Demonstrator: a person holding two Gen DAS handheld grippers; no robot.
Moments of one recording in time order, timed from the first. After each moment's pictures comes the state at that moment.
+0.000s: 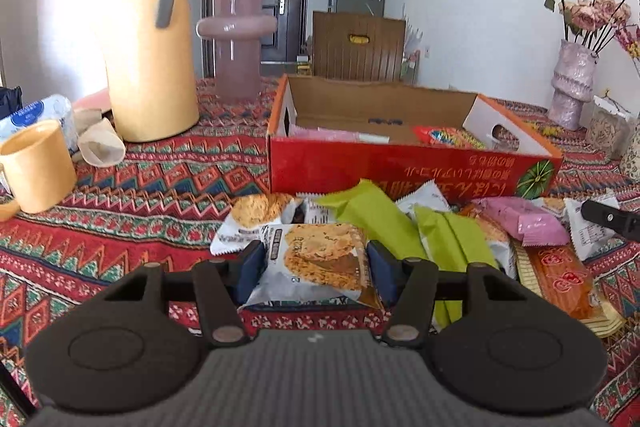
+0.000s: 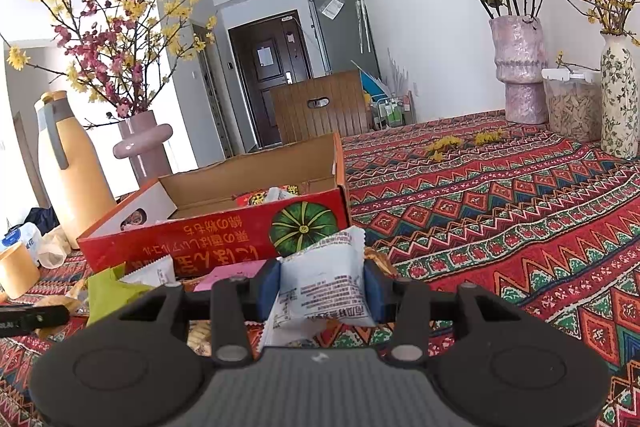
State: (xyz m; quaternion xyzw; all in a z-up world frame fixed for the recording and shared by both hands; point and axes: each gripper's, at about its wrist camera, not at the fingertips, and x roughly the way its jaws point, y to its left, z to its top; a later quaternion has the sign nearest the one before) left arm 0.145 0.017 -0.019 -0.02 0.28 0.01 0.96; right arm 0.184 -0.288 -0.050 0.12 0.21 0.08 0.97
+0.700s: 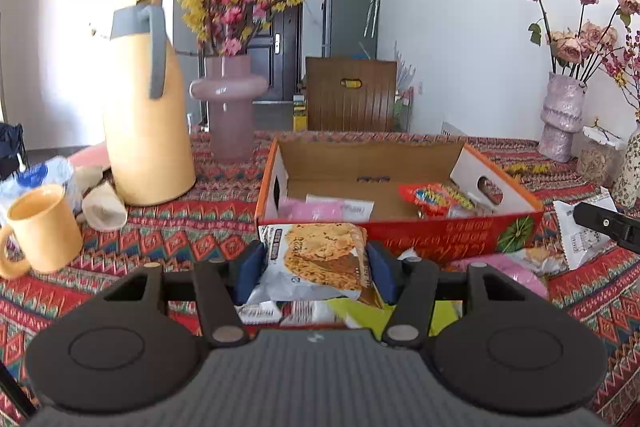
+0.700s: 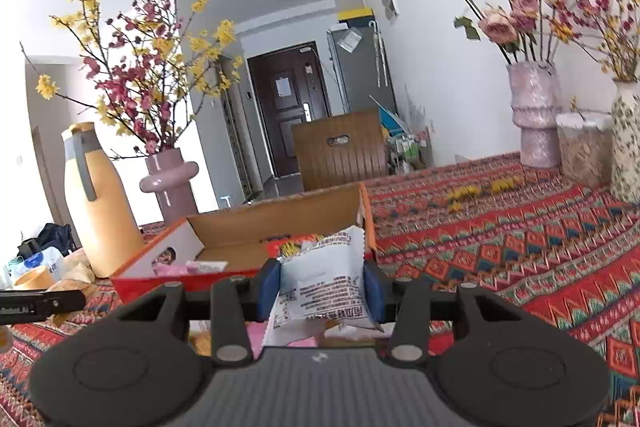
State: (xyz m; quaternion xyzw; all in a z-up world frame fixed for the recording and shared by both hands) left arm 0.148 0.001 0.024 0.00 0.22 0.01 0.98; right arm 0.172 -0.279 -0.008 0.11 0.15 0.10 0.98
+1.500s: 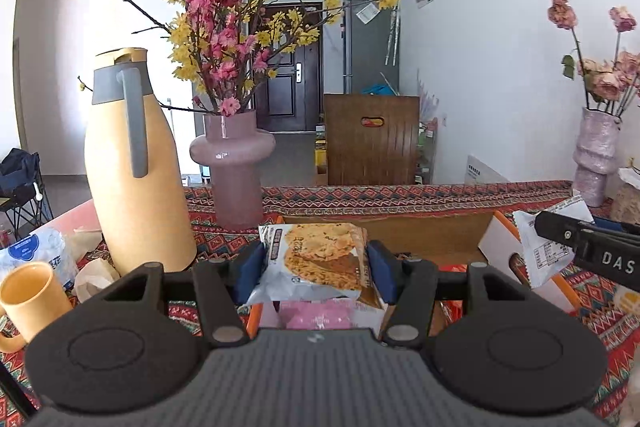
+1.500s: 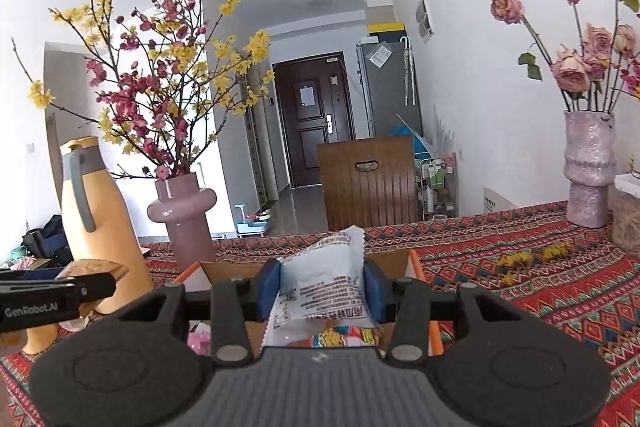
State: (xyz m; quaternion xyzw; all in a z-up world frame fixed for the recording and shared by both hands) left arm 0.232 -0.014 0.063 0.00 0.18 0.05 0.98; right arm 0.267 -0.233 0.044 0.08 0.14 0.12 0.98
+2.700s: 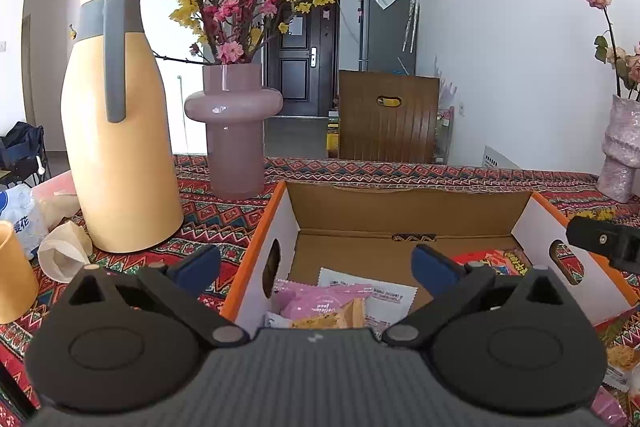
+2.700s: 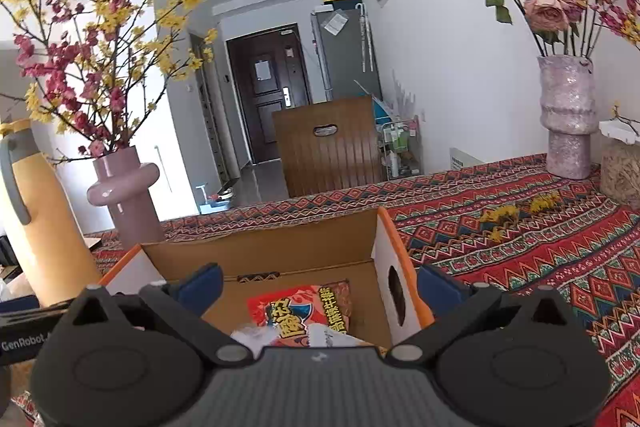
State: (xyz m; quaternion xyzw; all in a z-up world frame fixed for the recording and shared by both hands) left arm 0.282 -0.006 0.007 -0.02 0.20 0.07 0.98; right arm 0.318 -0.233 0.000 0.11 0.19 0.06 0.97
